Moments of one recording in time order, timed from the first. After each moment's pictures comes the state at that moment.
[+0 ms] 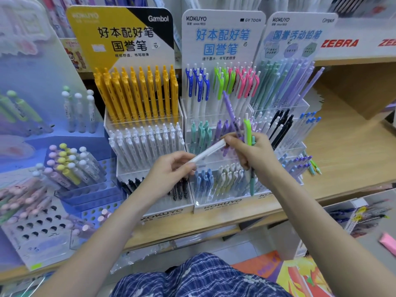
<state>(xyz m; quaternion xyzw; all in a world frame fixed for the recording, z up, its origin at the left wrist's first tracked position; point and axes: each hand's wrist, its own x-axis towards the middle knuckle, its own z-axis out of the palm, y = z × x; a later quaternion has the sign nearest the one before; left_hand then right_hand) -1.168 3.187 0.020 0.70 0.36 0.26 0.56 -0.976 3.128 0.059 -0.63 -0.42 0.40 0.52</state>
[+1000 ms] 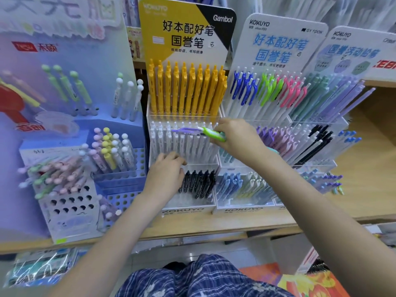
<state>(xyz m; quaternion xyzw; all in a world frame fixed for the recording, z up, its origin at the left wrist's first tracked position) -1.225 3.208 -0.020 0.82 0.53 0.14 0.16 -1.046 3.214 0.066 -0.64 -0.76 0.01 0.10</state>
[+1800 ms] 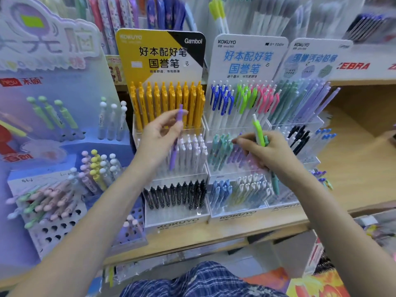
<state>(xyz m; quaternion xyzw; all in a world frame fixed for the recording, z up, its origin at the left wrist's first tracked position) -1.205 3.227 0.088 0.63 0.39 0.43 0.52 -0.998 3.142 0.095 -0.66 -0.50 0.34 0.44</state>
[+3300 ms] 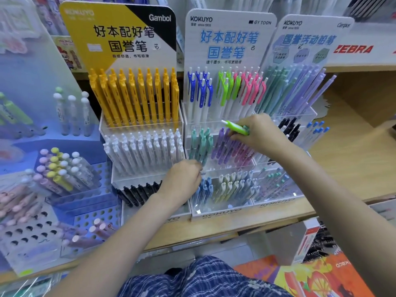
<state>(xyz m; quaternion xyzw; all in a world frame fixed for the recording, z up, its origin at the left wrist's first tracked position) -1.122 3.208 -0.020 0.89 0.41 0.10 0.17 -0.923 3.194 0.071 -0.70 -0.69 0.09 0.16</state>
